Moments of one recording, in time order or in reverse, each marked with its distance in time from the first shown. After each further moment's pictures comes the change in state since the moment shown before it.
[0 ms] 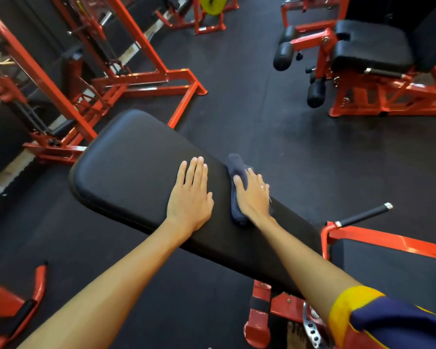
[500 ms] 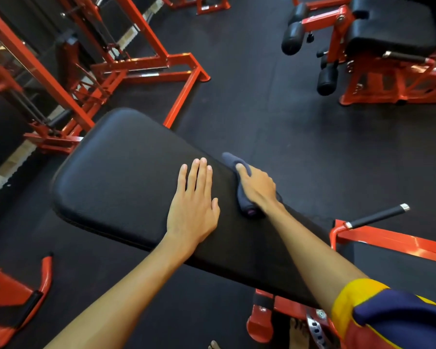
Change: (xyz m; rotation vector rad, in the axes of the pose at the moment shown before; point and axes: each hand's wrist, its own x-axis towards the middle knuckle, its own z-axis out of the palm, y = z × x) left_hand 0.013 0.008 0.002 -0.010 0.023 -0.010; right_hand 0.057 -0.013 -0.007 -0.044 -0.154 0.126
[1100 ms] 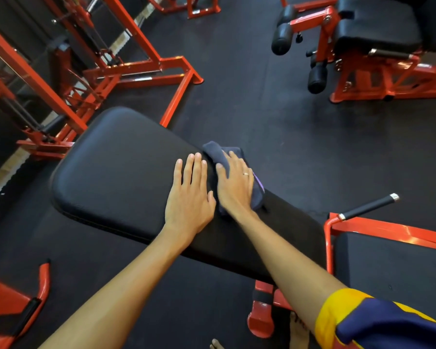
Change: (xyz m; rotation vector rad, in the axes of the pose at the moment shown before) left_hand 0.003 0.000 0.004 0.048 0.002 -0.019; right_hand -0.043 -0.032 0.035 0.237 0.239 -0.154
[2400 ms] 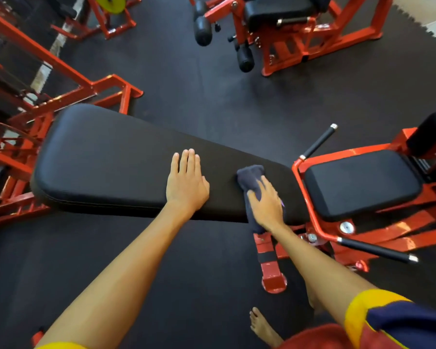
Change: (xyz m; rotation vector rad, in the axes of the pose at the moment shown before) left_hand -0.040 0.021 0.004 0.005 -0.109 0.265; right_hand -0.161 0.144 -0.033 -0.106 0.204 0.337
